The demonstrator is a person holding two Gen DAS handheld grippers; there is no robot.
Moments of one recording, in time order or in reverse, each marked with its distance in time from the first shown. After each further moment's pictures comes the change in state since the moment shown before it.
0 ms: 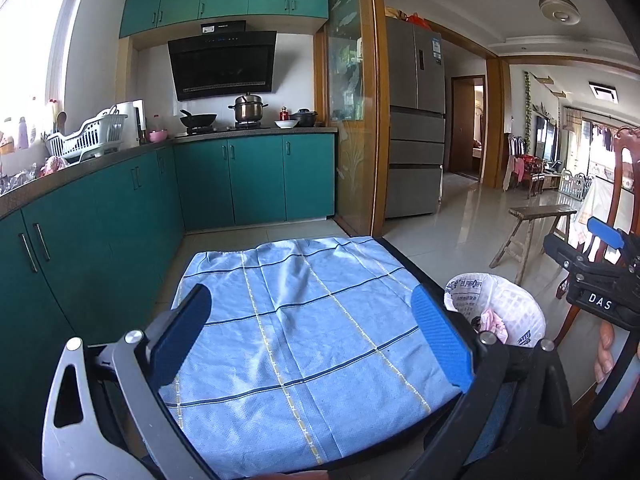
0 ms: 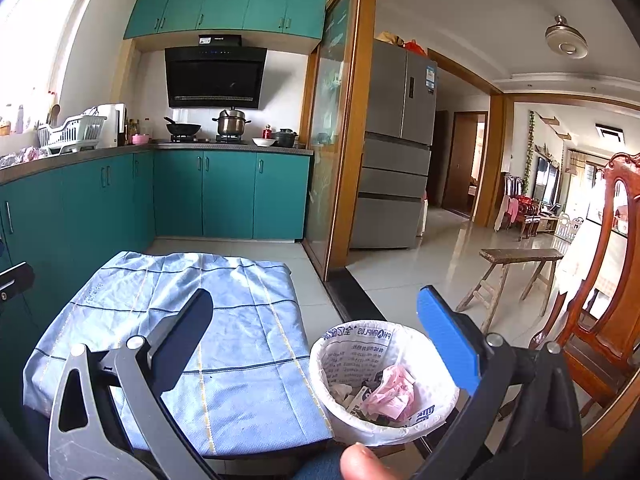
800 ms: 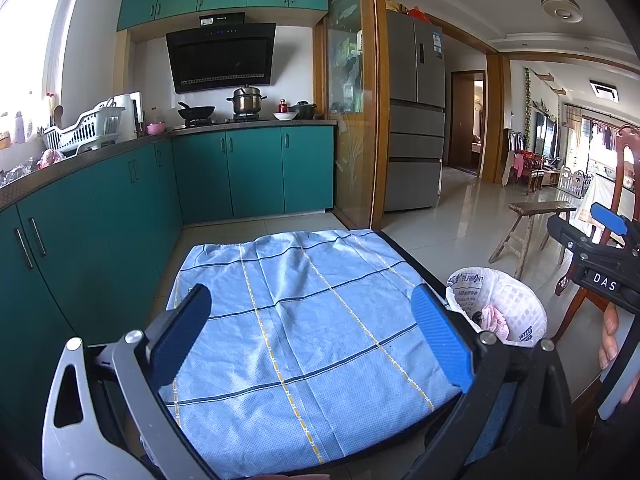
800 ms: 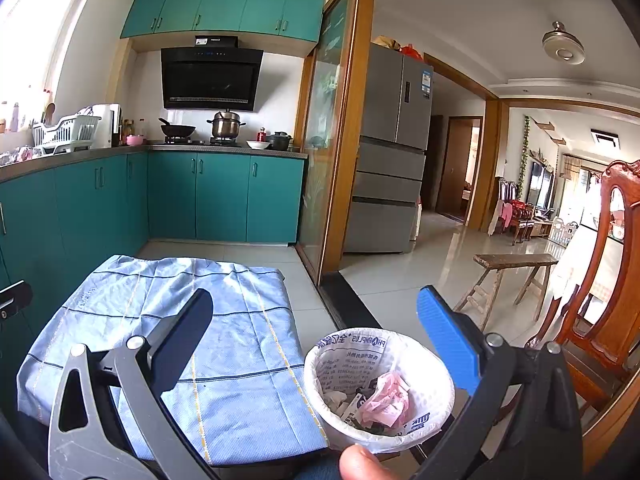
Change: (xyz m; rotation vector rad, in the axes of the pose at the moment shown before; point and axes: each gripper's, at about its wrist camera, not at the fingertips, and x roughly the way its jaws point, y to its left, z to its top) left arm 0.012 0.004 -0.002 -0.006 0.027 -0.010; right arm 0.009 0.001 0.005 -0.006 -0.010 -0.026
